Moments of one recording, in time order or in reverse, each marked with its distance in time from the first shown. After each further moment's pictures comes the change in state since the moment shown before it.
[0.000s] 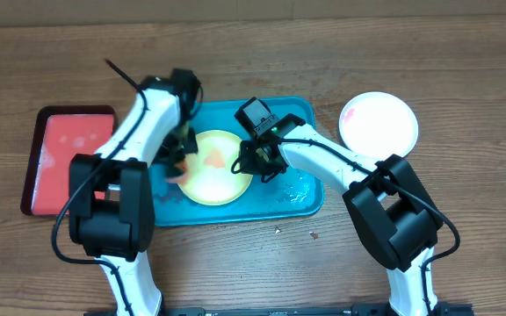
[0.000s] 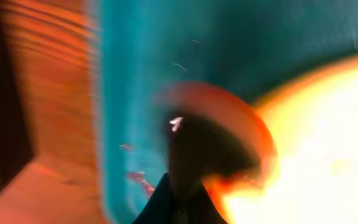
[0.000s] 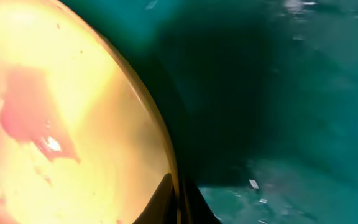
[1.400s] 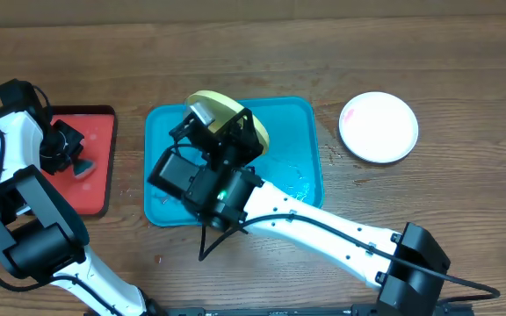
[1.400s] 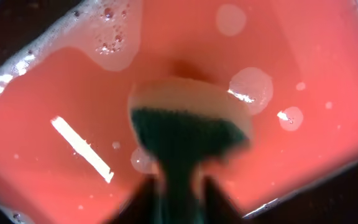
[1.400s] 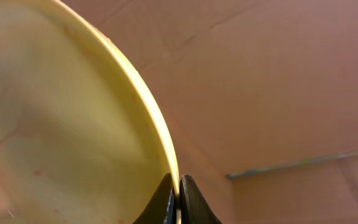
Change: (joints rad) left arm 0.647 -0.018 -0.040 0.313 0.217 -0.038; right arm 0.437 -0.193 0.220 -0.154 1.417 -0.700
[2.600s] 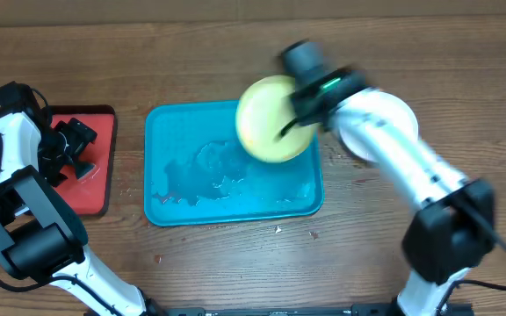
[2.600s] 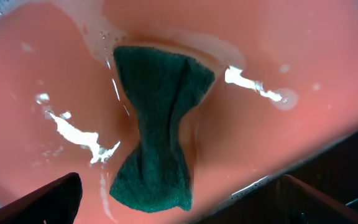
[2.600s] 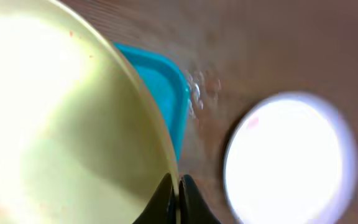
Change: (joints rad) left arm 0.014 0.002 0.000 -0.031 0.087 0.004; right arm -0.652 -0.003 0.005 -0.148 -1.061 0.187
